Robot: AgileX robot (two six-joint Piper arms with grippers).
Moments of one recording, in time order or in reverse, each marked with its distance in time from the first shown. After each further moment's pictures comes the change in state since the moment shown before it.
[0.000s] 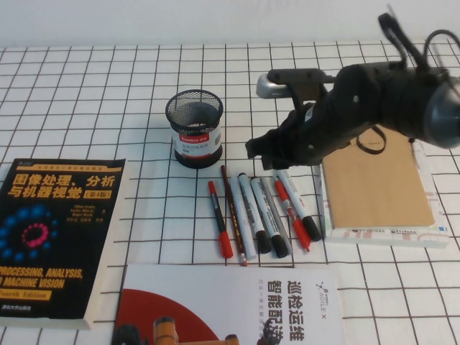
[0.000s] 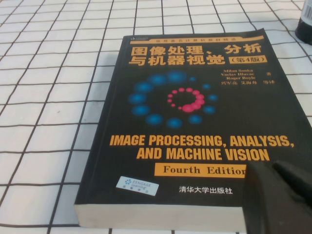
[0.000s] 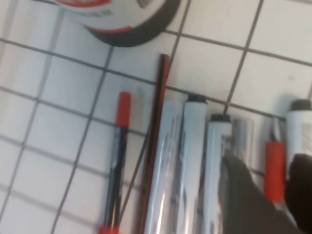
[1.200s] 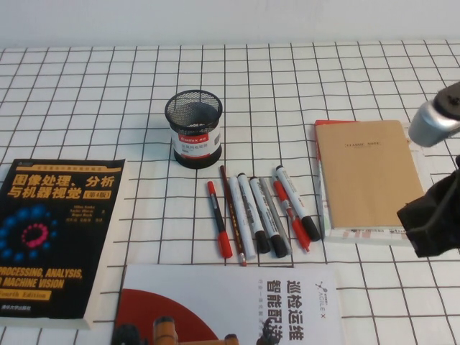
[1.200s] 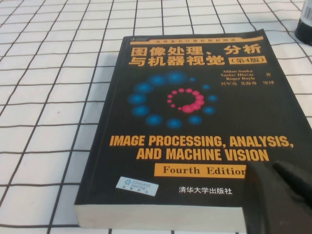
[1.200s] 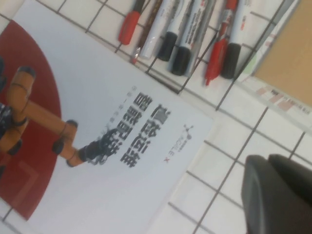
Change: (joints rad) right arm 0.009 -0.876 0.468 -0.083 0.374 -0.146; left arm 0.000 0.000 0.000 0.000 0.000 0.000
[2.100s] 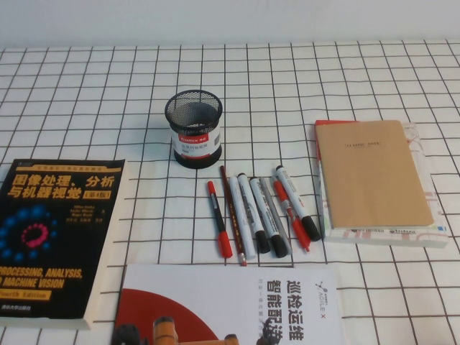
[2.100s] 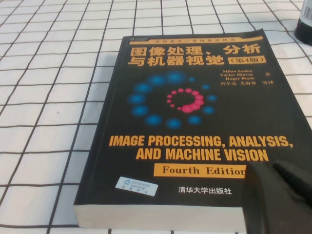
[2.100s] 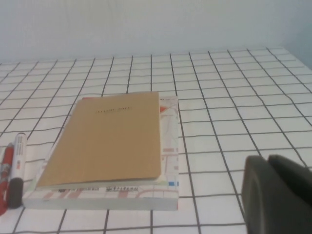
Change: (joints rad) right arm -0.519 -1.074 1.096 -0.003 -0.852 -0.011; left arm 0.000 0.000 0.000 0.000 0.000 0.000
